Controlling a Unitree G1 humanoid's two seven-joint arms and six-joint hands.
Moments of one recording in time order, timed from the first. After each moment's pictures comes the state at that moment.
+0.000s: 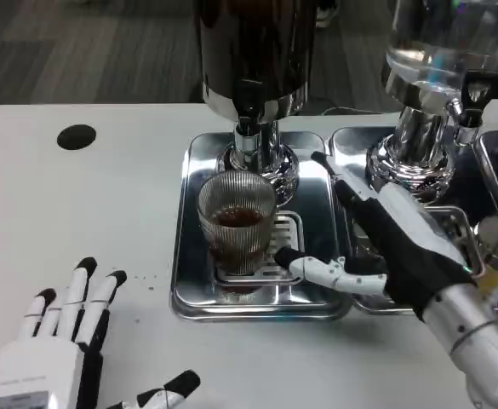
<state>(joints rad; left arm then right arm) 0.47 0.39 -0.20 0.03 0.98 -0.12 0.74 -0.06 -0.29 0.24 -0.11 -0.46 0.05 0.16</state>
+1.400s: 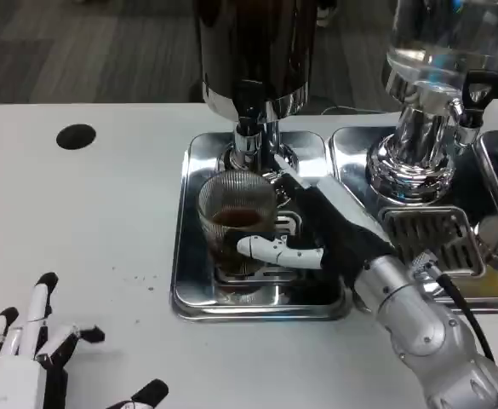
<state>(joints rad) 0.55 0.40 -0.14 0.02 0.94 -0.15 0.76 -0.33 -0.14 0.29 0.33 -0.41 0.01 0.09</state>
